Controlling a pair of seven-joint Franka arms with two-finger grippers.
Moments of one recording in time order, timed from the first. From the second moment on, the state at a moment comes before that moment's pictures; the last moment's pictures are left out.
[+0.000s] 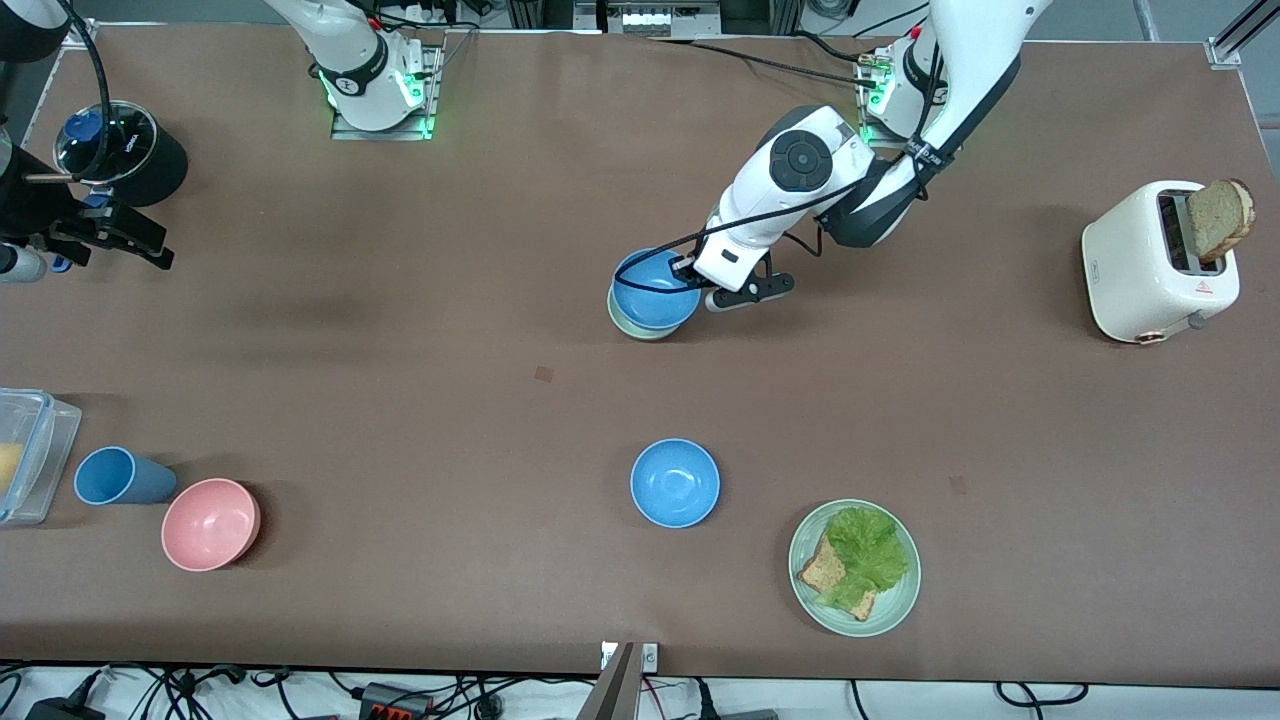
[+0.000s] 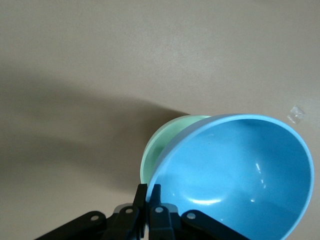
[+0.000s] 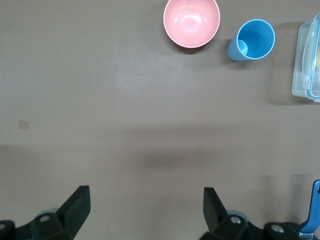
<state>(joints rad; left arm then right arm) 0.09 0.45 -0.84 -2.10 0.11 2.53 -1.12 -0.08 -0.03 0.02 -1.74 0.00 1.71 -0.02</state>
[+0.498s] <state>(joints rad) 0.07 0.49 -0.83 -2.10 0.21 2.54 -1.17 -0.08 -0.02 0.02 -1.74 0.00 1.72 -0.02</state>
